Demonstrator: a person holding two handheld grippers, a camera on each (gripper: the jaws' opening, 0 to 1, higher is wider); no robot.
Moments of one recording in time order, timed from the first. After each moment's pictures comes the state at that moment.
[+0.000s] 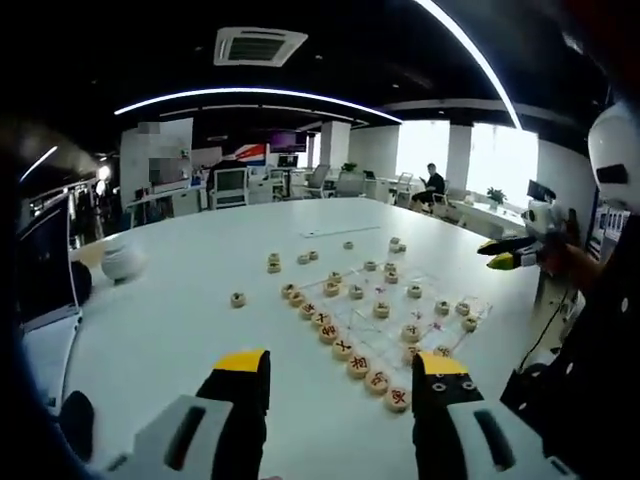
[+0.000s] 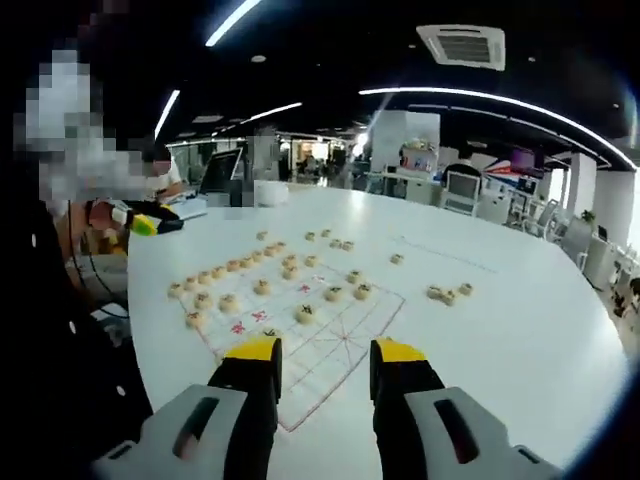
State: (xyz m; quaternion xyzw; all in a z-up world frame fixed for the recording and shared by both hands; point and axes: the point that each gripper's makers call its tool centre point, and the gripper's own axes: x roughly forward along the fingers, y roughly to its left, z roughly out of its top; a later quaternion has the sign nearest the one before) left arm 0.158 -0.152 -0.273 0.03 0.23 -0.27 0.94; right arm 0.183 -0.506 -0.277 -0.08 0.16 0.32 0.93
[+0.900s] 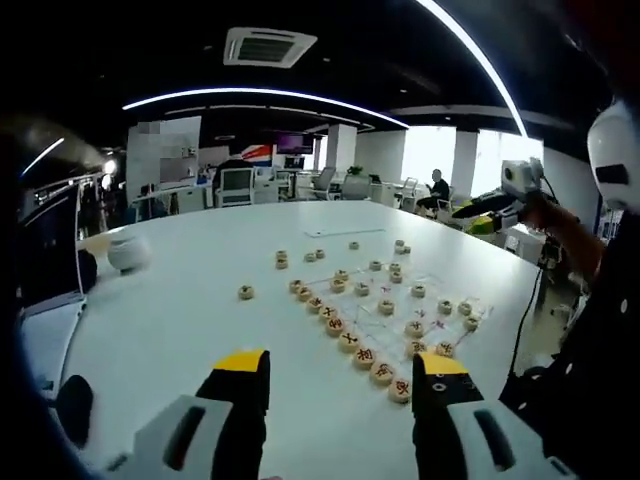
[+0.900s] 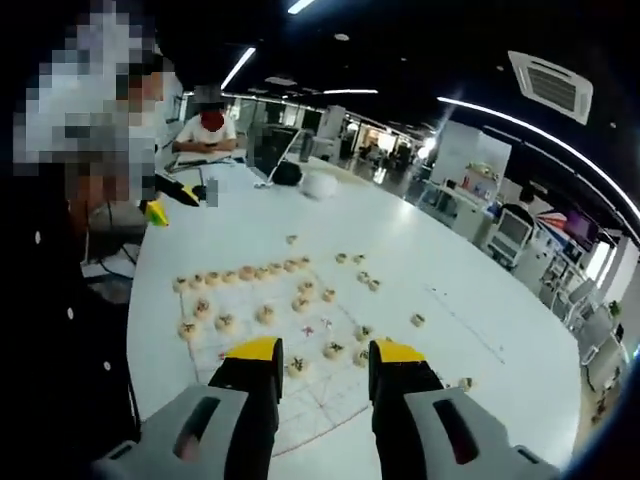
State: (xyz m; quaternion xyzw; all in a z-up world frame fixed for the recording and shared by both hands) left arm 0.150 -0.136 -0.281 0.01 0.22 -0.26 0.94; right arm 0.253 -0.440 -0.220 -0.25 0.17 0.44 0.84
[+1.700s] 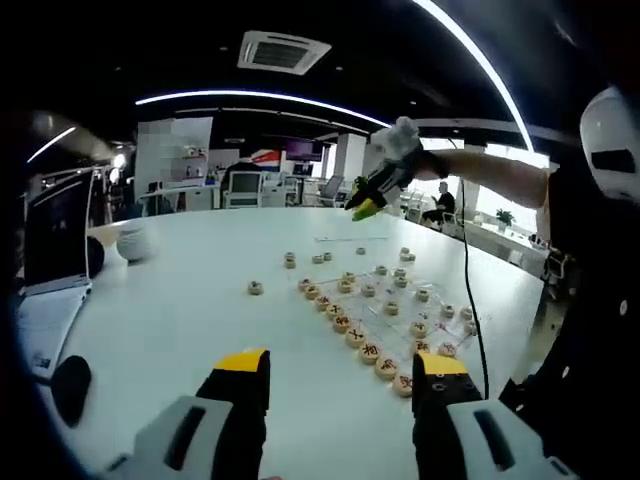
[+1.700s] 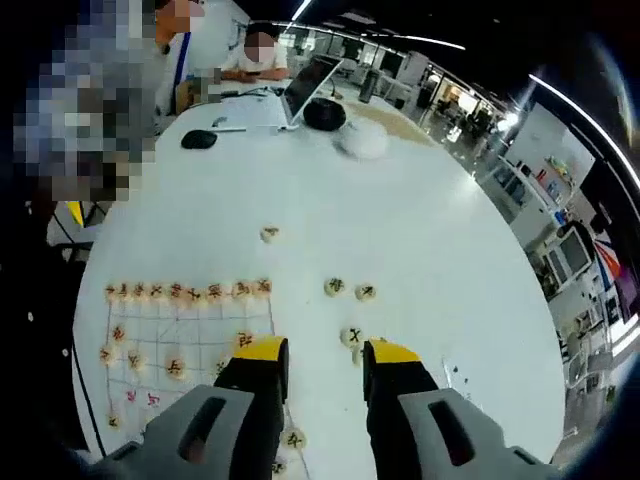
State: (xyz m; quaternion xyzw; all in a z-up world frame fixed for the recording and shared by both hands) left arm 0.142 -0.122 -0.283 -0.02 0.21 -0.24 0.95; right arm 0.420 -0.275 -0.260 -0.39 0.28 0.52 0.71
